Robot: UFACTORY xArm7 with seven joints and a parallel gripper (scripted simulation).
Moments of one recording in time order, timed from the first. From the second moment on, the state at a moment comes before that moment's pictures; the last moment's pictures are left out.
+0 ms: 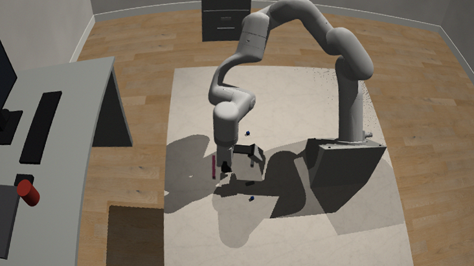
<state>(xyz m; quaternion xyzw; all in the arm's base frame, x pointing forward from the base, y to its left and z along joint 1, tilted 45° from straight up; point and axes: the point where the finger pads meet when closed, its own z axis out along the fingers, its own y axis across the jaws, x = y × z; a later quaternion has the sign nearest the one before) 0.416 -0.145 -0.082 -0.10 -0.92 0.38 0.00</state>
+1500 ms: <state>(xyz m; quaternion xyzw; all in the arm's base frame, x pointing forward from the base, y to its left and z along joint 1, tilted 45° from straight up) 0.415 -0.153 -0.090 -0.10 -0.92 0.38 0.00</state>
